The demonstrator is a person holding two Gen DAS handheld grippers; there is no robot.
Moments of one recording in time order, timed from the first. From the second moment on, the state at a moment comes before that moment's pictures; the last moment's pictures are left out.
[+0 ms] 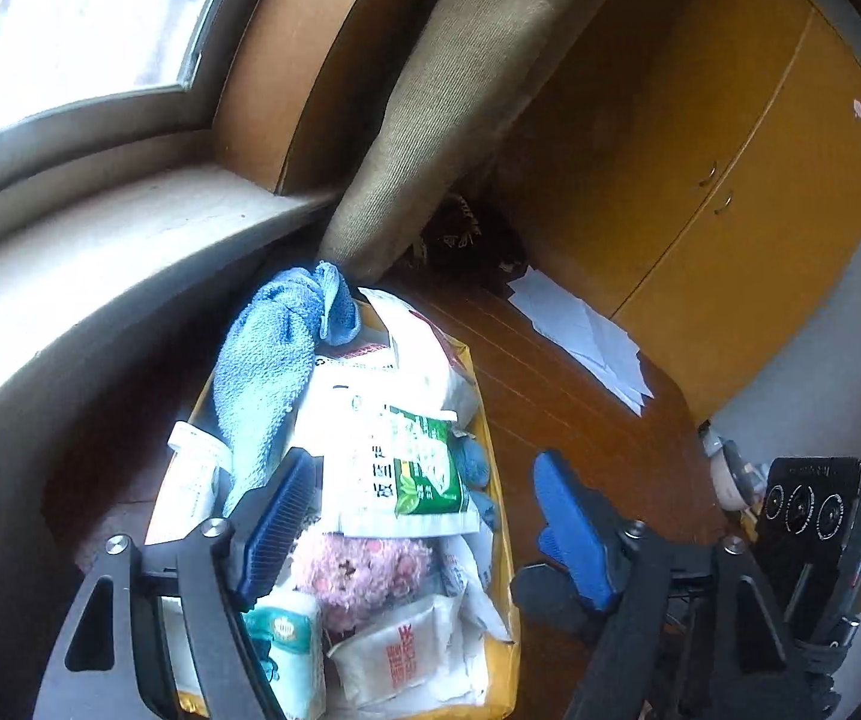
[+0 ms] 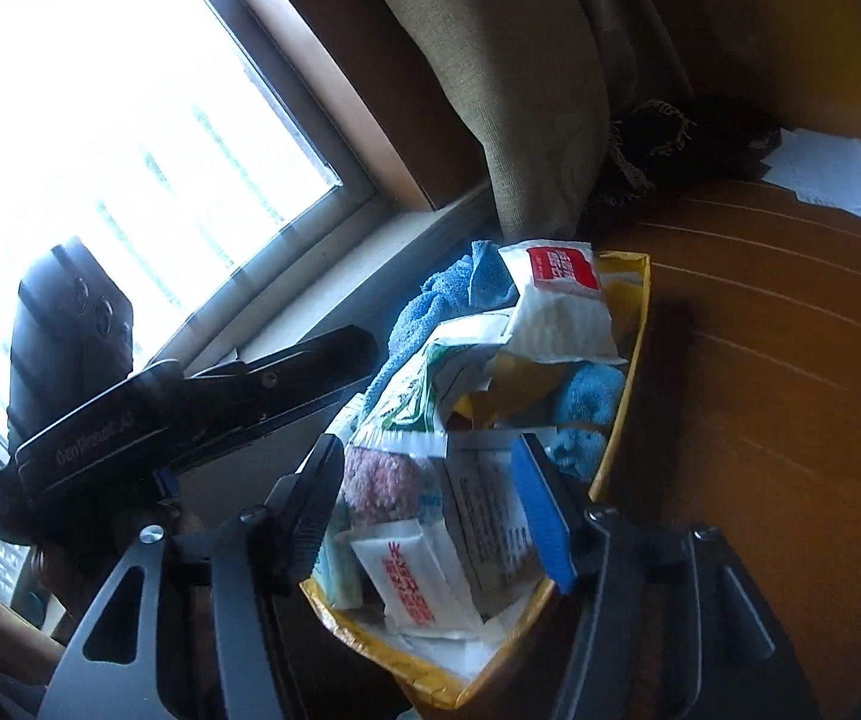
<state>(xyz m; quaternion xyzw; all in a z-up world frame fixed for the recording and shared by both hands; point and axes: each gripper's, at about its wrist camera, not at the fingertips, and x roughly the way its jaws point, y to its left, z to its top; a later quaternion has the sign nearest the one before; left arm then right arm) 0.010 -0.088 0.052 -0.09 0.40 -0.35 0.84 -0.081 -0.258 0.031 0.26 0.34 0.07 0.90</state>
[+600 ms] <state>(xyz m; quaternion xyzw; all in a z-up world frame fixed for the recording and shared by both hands) -0.069 -0.079 0.062 0.01 0.38 -0.24 0.89 -0.149 -0.244 0.027 0.24 0.37 -0.06 0.90</state>
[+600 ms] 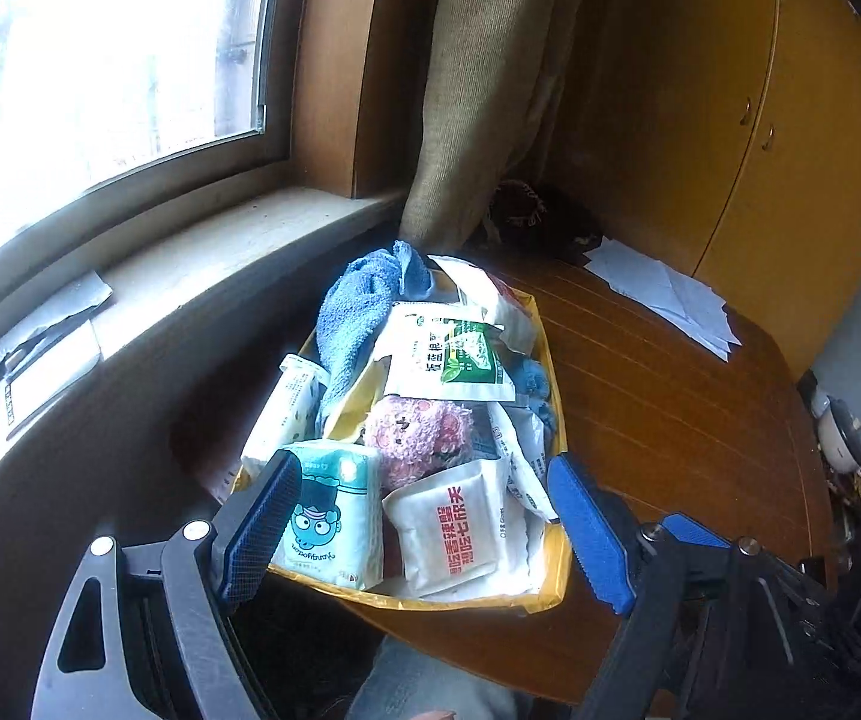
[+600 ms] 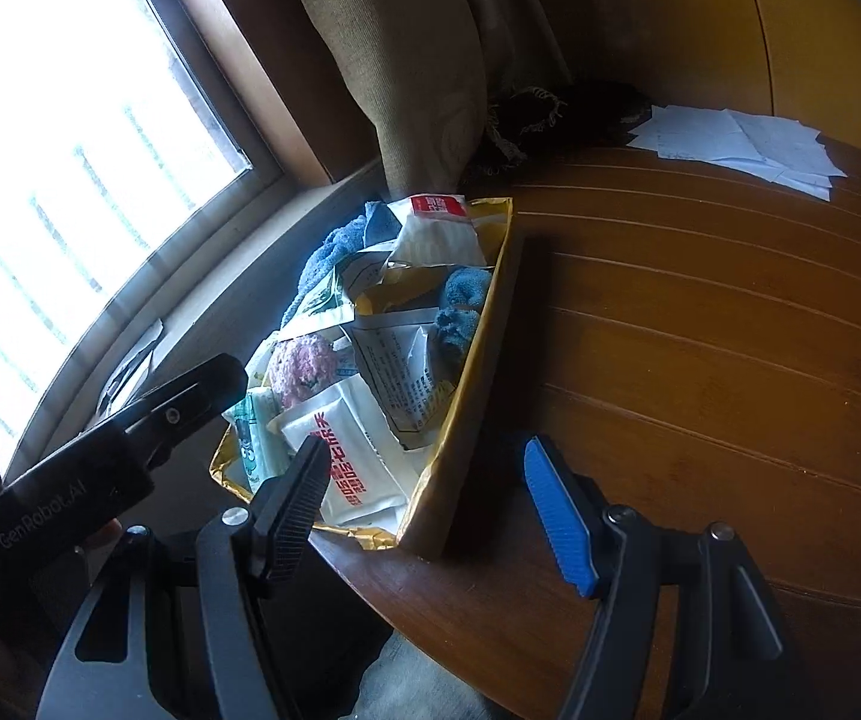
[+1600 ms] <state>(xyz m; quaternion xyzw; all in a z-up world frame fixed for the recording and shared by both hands) -0.056 -0.050 0.048 0.02 0.38 -0.21 0.90 -0.136 -0.242 0.027 0.23 0.37 -0.09 0.90</state>
